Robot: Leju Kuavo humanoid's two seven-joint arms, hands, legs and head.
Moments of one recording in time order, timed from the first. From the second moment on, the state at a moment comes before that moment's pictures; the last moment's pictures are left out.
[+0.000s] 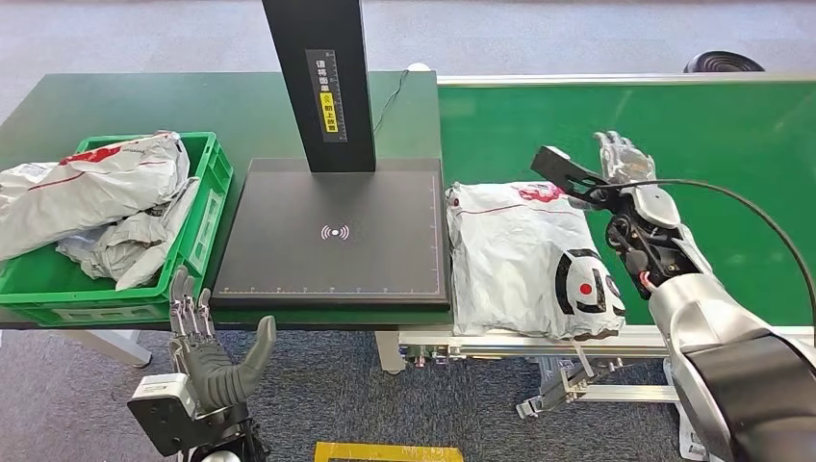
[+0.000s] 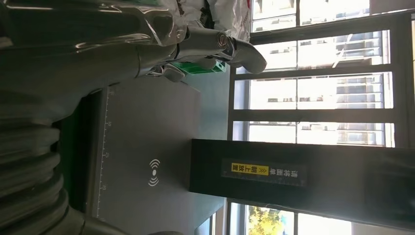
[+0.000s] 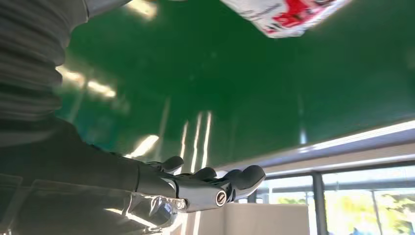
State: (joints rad) left arm 0.07 -0.22 -0.32 -1.49 -0.06 0.49 -0.70; right arm -1.06 -0.20 0.51 -0.30 0.98 -0.22 0.02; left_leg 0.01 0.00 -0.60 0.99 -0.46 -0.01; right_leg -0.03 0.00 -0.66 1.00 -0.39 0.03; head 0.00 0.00
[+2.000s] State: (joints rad) left arm 0.07 -0.21 -0.33 -1.50 -0.08 0.50 -0.70; right arm -0.73 -0.13 0.34 -0.28 0.94 -0.24 0.00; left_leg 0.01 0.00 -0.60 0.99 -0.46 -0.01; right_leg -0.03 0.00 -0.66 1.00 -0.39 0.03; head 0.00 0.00
